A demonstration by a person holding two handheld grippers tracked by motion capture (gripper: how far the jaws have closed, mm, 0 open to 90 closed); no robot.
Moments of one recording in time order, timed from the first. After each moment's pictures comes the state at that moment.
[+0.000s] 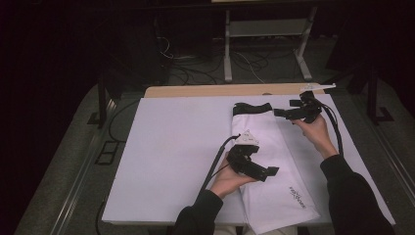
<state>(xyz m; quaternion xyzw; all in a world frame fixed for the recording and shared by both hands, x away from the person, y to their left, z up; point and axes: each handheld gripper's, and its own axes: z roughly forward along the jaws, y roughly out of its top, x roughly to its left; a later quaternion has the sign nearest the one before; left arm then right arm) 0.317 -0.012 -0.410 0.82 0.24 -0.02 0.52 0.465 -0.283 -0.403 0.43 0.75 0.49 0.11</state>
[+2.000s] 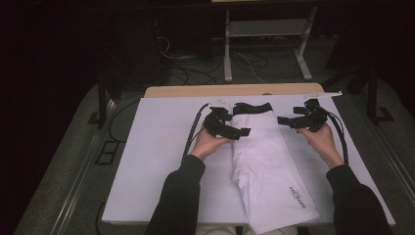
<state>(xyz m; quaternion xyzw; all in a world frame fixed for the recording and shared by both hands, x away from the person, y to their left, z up) 0.422 0.047 -0.393 0.81 0.30 0.02 0.51 0.433 -0.287 -0.403 0.43 0.76 0.48 0.11</state>
